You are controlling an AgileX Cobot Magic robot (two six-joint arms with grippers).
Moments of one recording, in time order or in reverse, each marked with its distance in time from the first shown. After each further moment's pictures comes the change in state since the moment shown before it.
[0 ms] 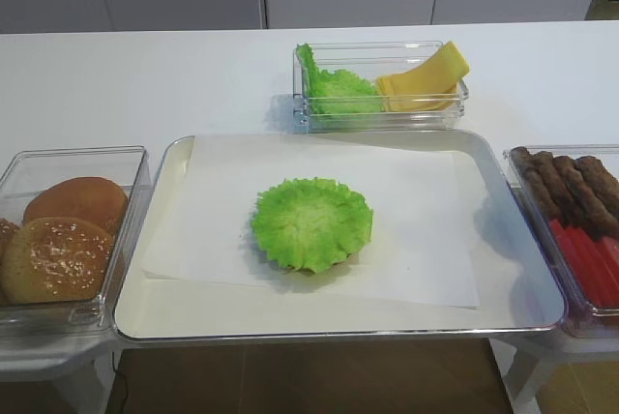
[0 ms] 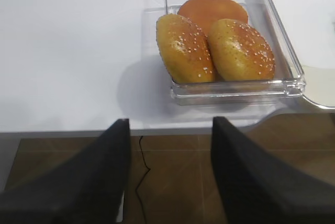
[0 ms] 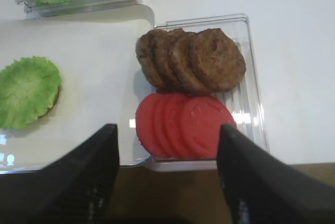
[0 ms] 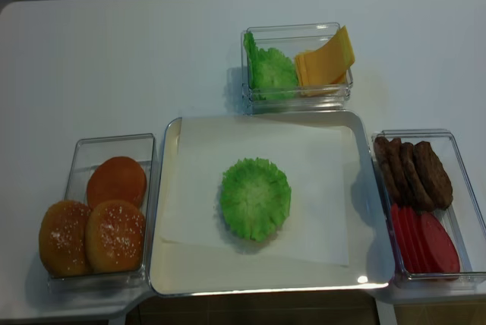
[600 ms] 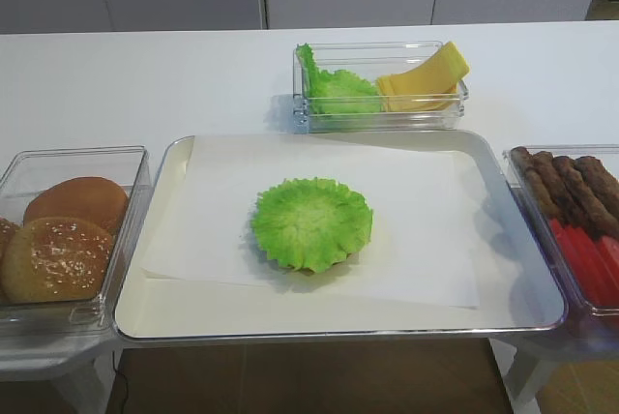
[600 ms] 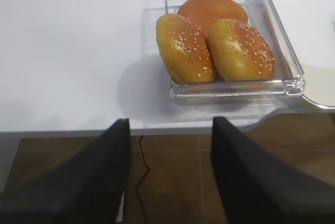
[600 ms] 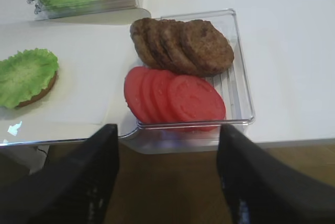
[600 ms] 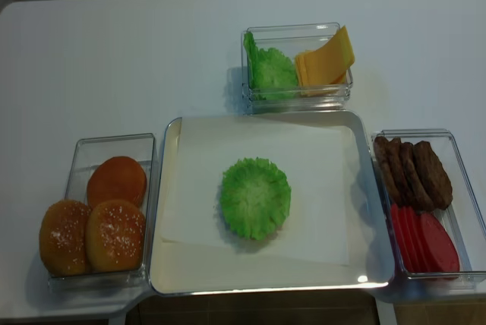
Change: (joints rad) left arm 0.000 0.000 0.000 0.000 0.000 0.000; right arm 0.000 -0.535 0.287 -0.025 0.010 -0.005
